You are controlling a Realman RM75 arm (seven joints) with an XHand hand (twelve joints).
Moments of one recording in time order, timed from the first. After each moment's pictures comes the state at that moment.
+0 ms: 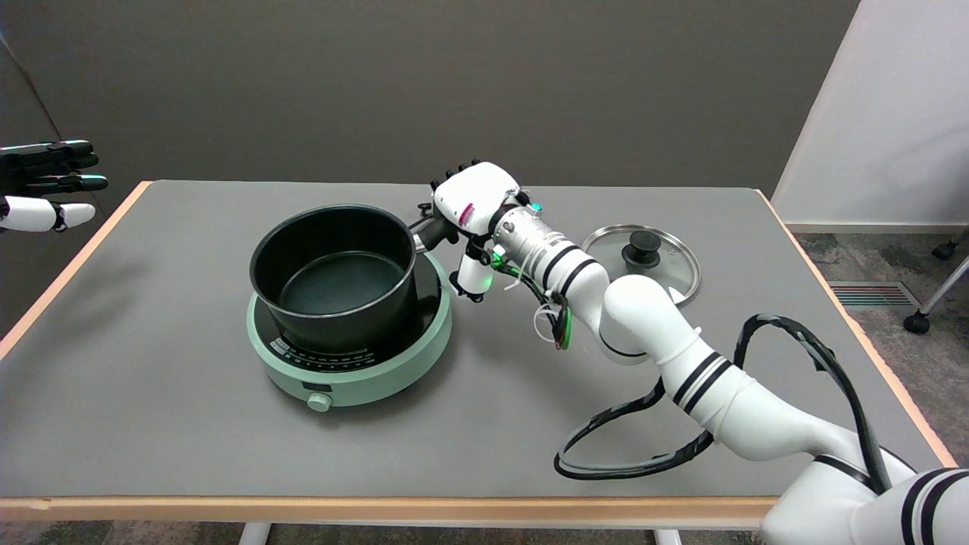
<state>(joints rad) 0.48 -1.32 -2.01 1.25 1.80 0.03 -1.61</state>
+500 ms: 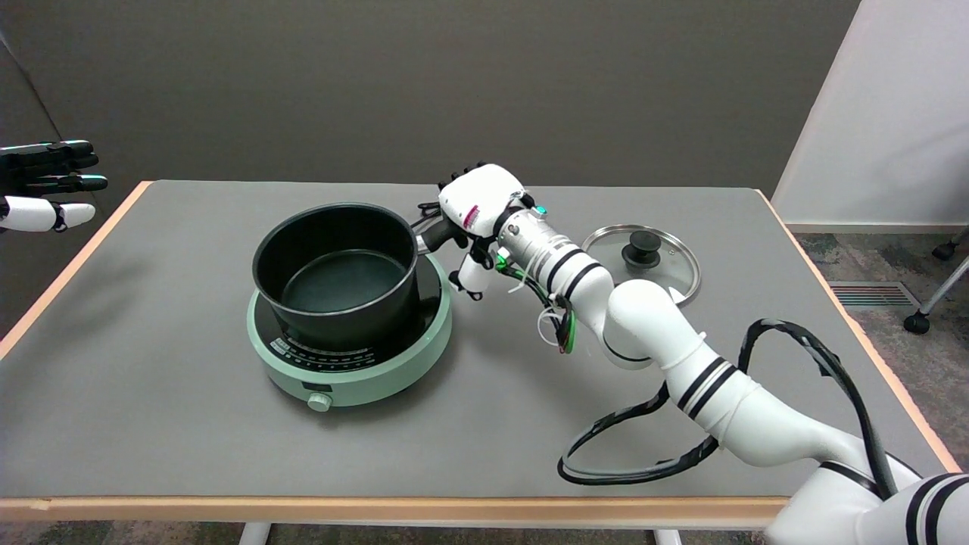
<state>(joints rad) 0.46 -1.32 -2.01 1.27 1.80 0.05 -1.61</state>
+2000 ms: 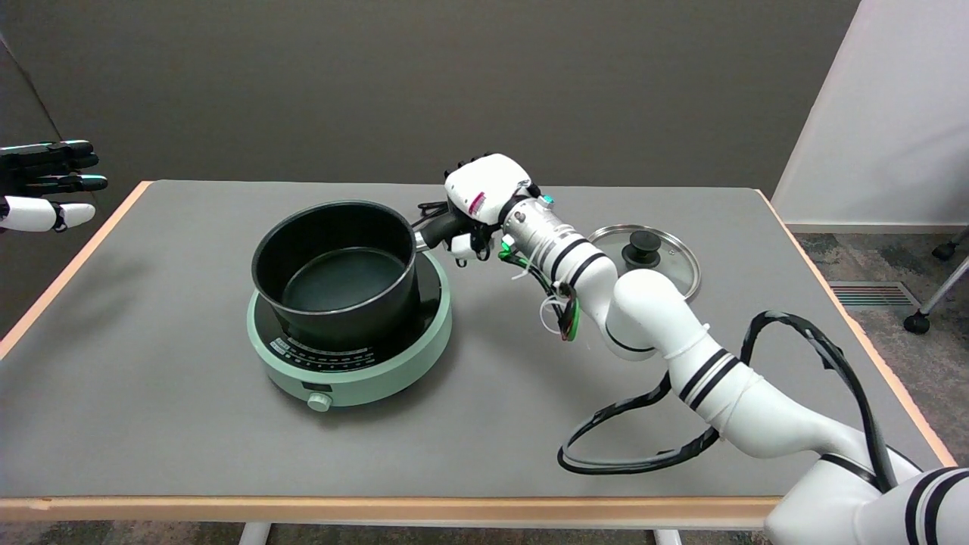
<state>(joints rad) 0.48 -1.31 -2.00 1.27 1.86 0.05 -1.60</state>
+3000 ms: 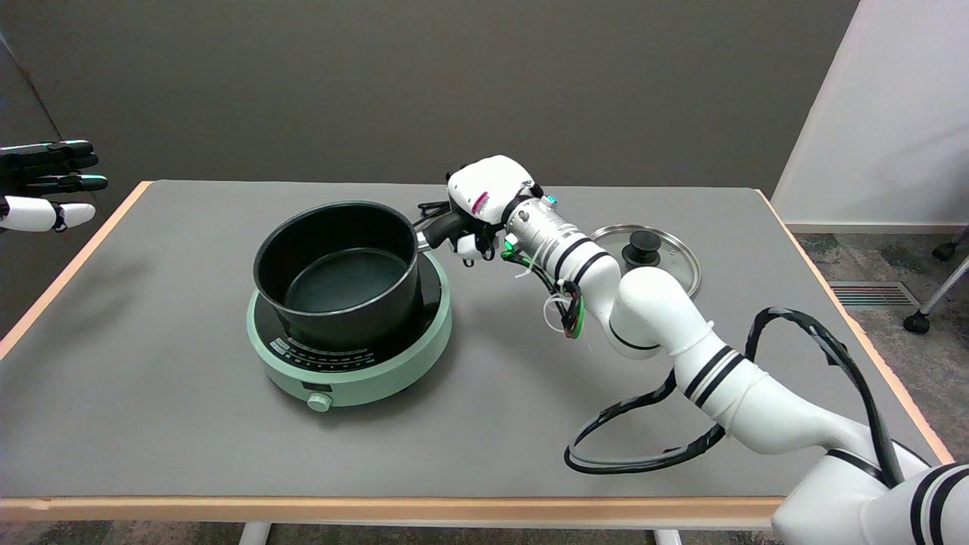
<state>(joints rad) 0.48 -1.28 -2.02 1.27 1.93 0.06 -1.61</state>
